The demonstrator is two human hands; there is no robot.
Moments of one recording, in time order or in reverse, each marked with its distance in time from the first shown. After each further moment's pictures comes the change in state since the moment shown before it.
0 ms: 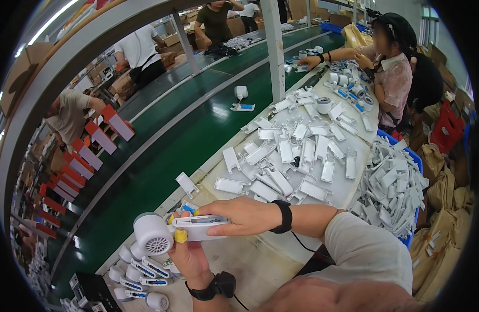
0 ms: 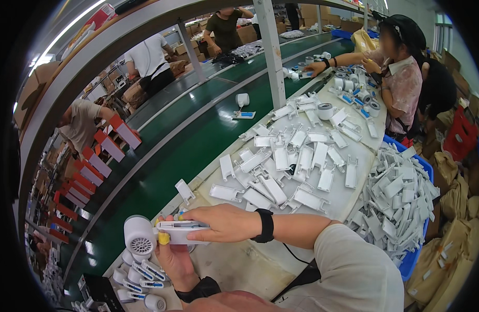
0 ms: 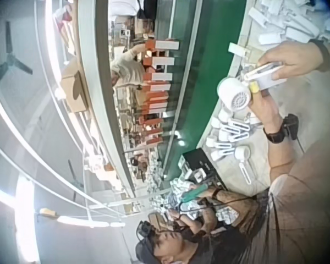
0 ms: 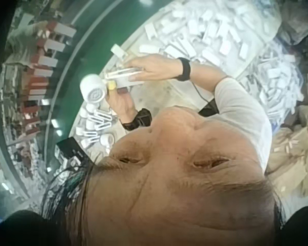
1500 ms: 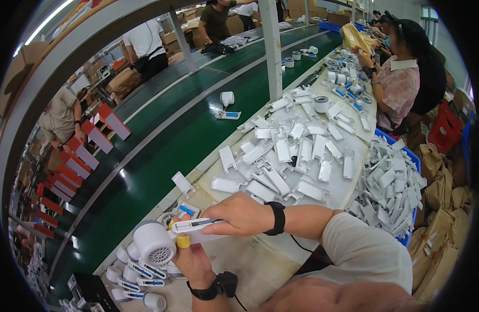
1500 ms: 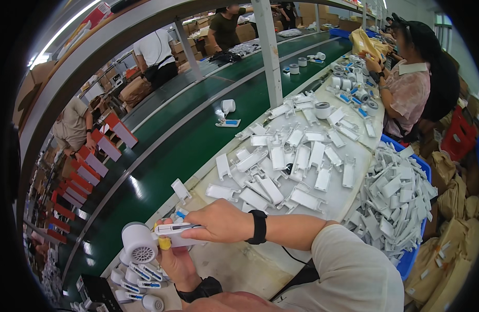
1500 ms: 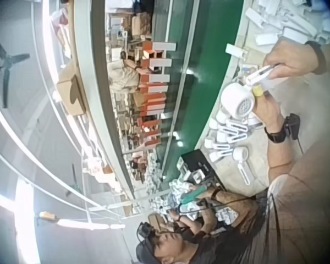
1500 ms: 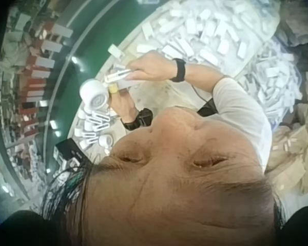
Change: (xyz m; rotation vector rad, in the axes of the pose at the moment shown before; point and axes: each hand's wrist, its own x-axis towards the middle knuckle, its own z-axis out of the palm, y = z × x) left_hand -0.009 -0.011 0.006 0.050 0.055 0.103; right_hand -0.001 0.008 0.007 -0.180 0.250 -0.141
